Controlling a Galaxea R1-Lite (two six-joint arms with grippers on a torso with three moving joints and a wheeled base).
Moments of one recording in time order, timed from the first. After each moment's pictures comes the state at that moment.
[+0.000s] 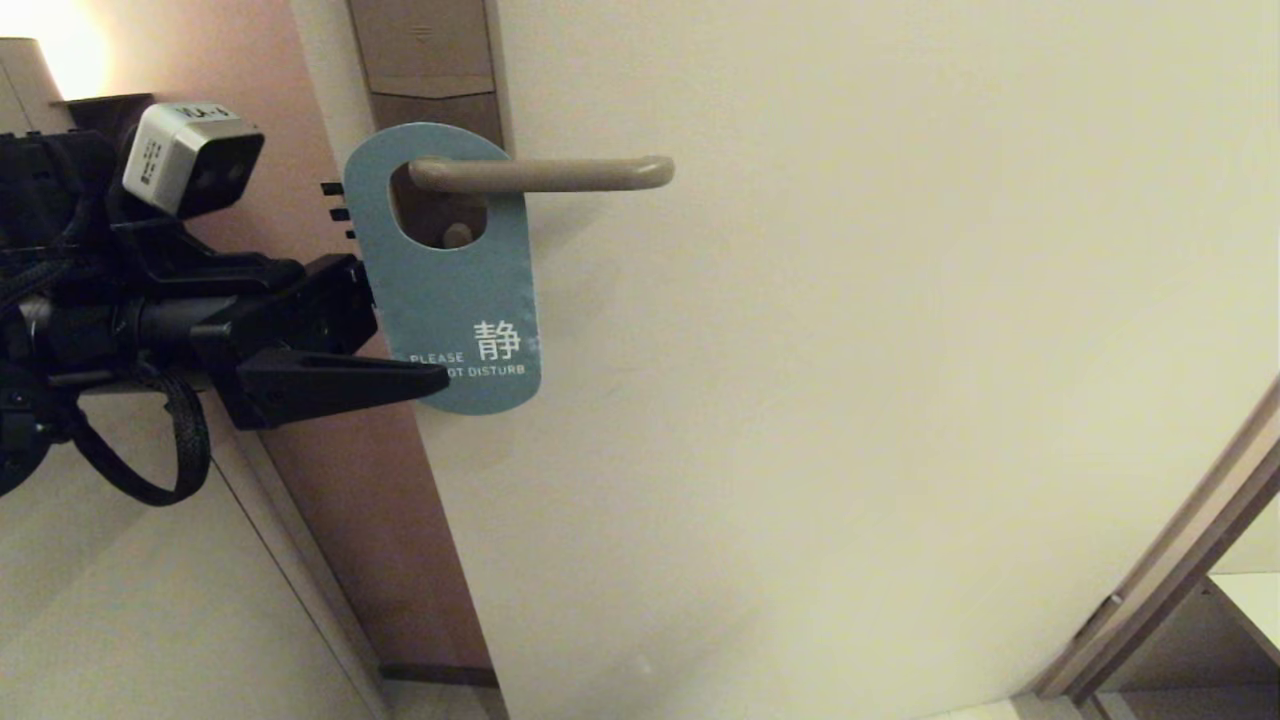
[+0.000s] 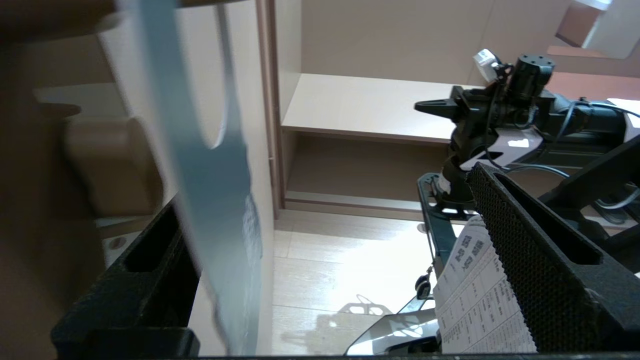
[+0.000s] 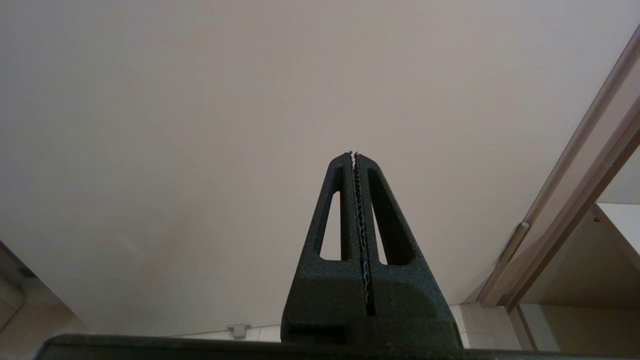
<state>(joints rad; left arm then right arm) -0.15 1.58 -0.99 -0.56 -1.39 0.00 0.01 0.00 0.00 0.00 -0.02 0.03</state>
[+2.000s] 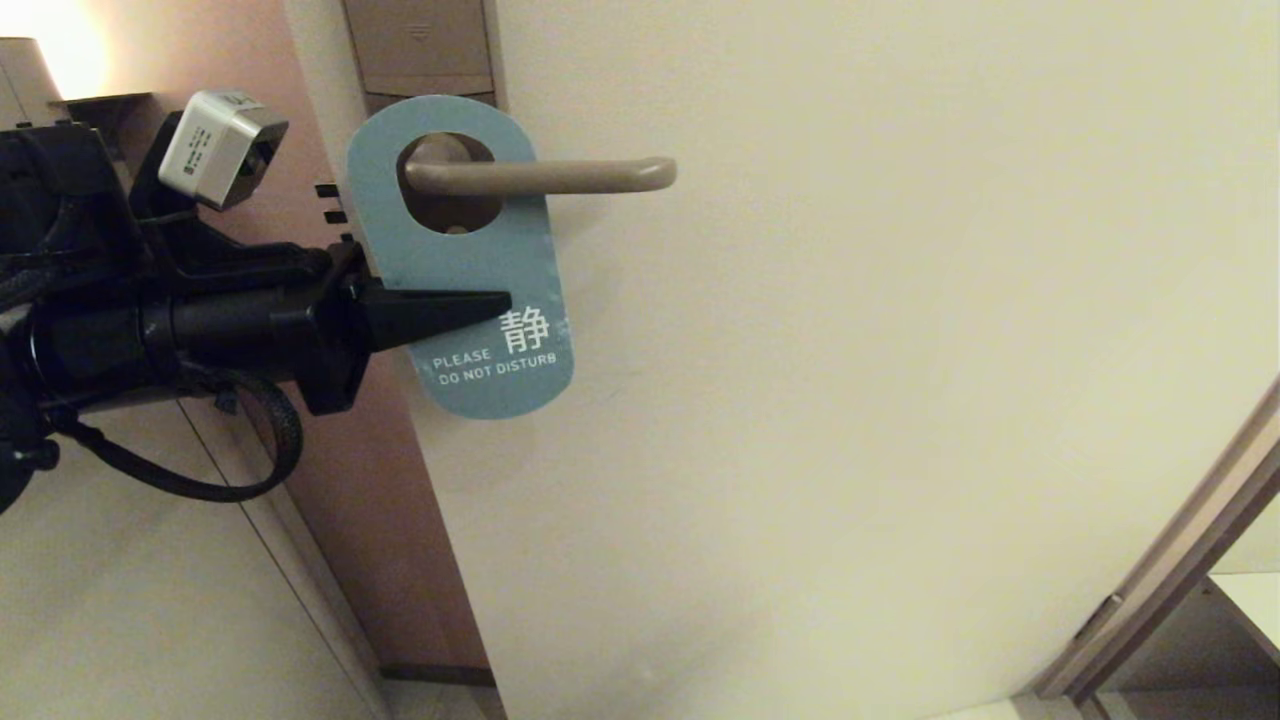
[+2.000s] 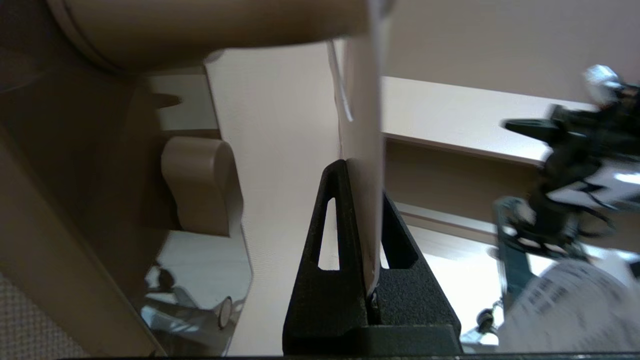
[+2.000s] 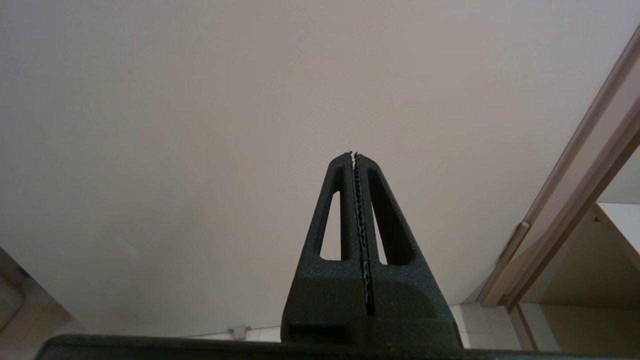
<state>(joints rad) -0.24 1.53 -0.95 -0.58 -1.04 0.01 0.01 0.00 0.00 0.00 -0.02 0.03</state>
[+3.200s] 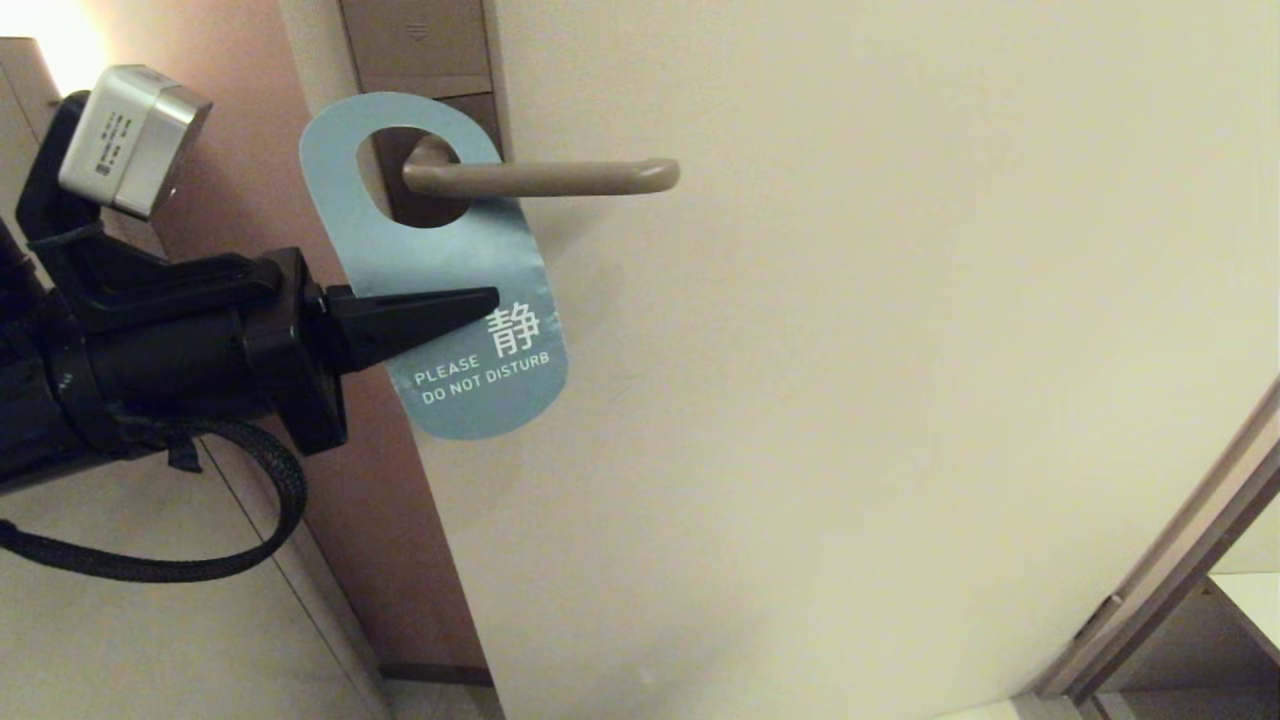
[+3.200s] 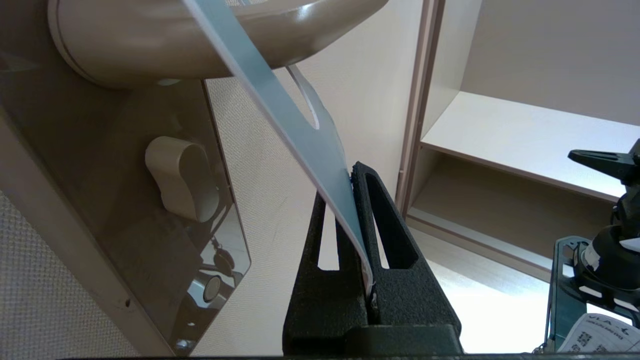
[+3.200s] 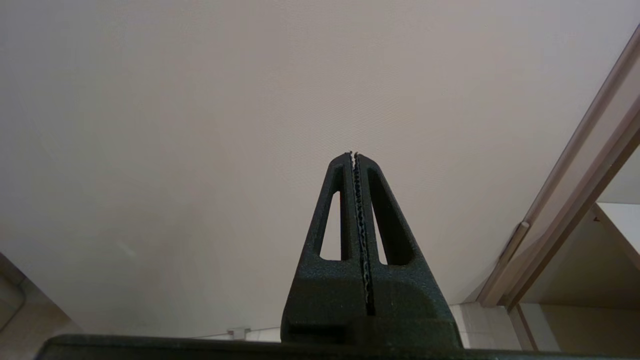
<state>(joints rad) -0.39 1.34 -0.82 -0.57 -0.66 0.01 0.01 0.00 0.00 0.00 -0.02 0.03</state>
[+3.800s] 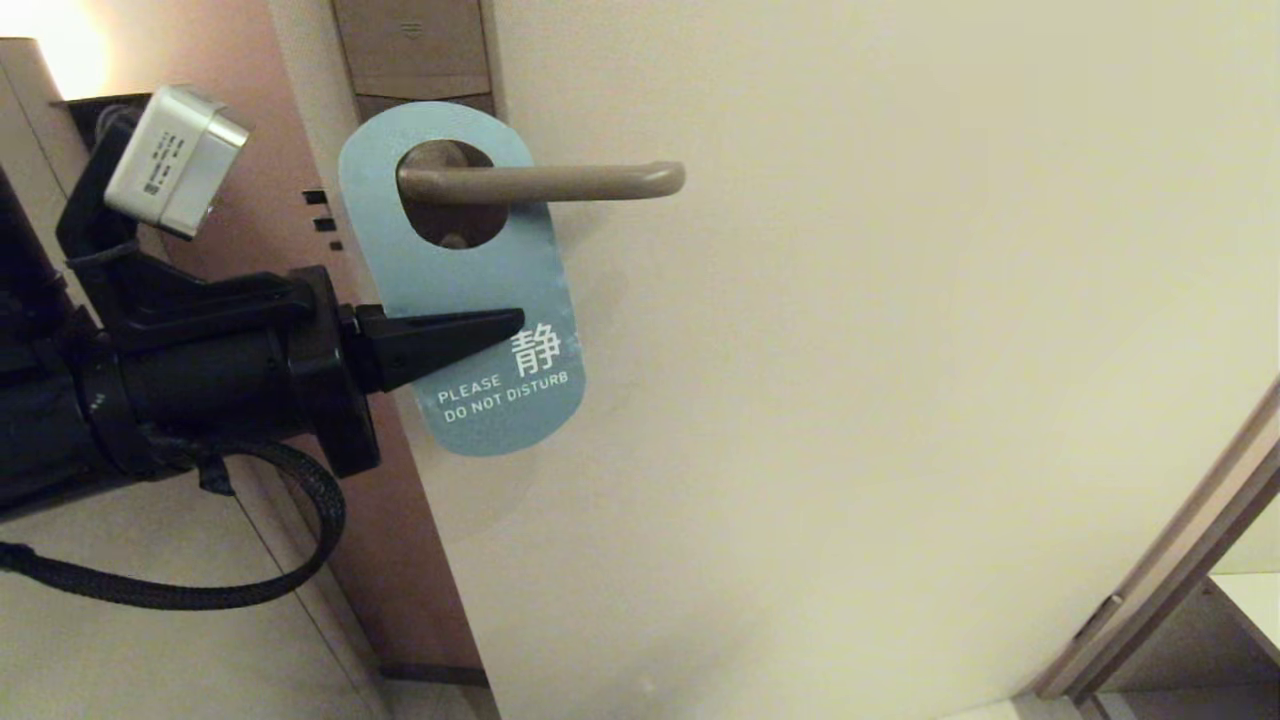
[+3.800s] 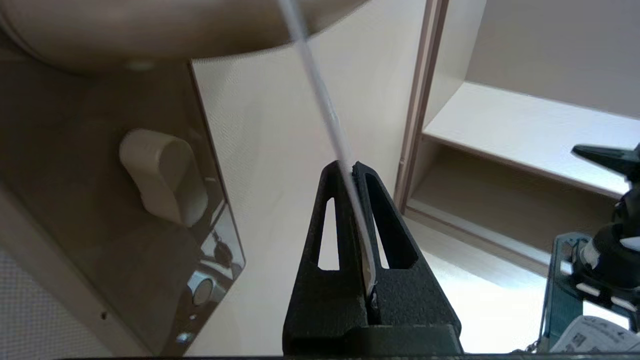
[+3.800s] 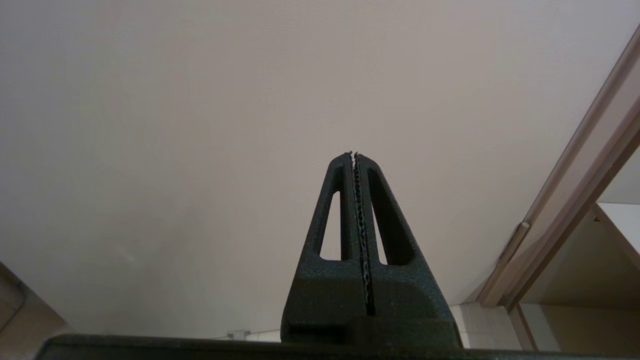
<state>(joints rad) -0.46 1.34 -0.83 -0.51 -0.56 0.03 0.01 0.00 0.00 0.00 -0.02 0.03</state>
